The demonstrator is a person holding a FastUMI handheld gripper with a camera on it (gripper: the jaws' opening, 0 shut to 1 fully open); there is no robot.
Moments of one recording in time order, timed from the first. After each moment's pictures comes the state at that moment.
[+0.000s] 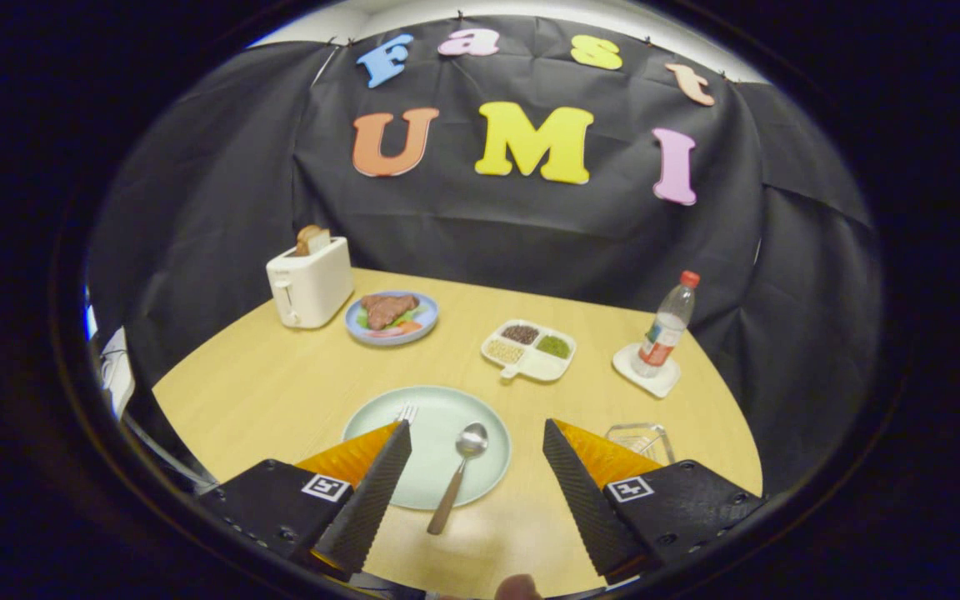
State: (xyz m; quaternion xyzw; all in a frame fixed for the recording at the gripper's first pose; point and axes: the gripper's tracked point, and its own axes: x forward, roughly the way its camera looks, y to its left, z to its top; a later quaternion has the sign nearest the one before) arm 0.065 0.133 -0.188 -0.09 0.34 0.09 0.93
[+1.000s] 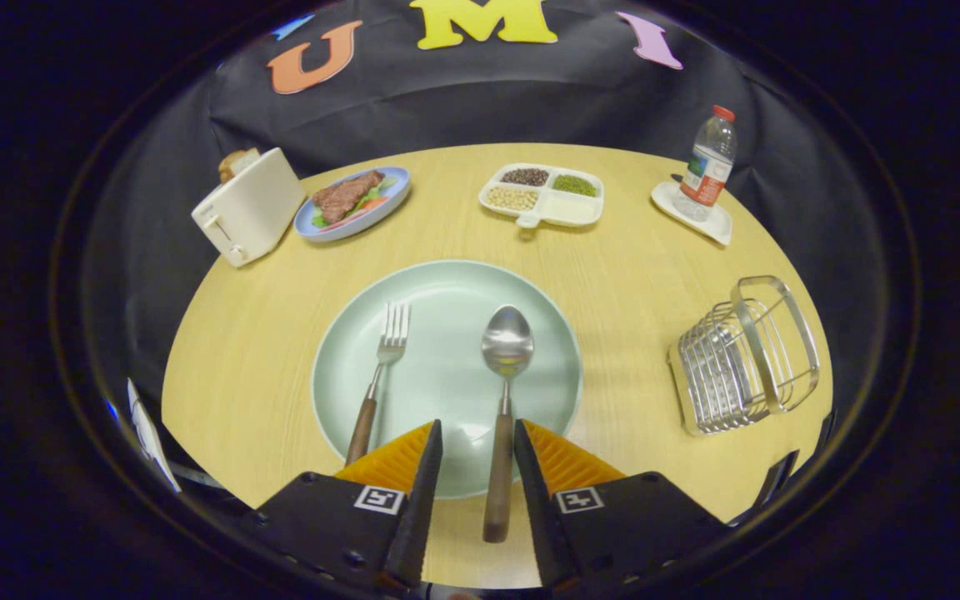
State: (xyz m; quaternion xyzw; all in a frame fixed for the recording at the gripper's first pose) arm 0.055 0.144 -0.307 0.00 0.54 0.01 0.84
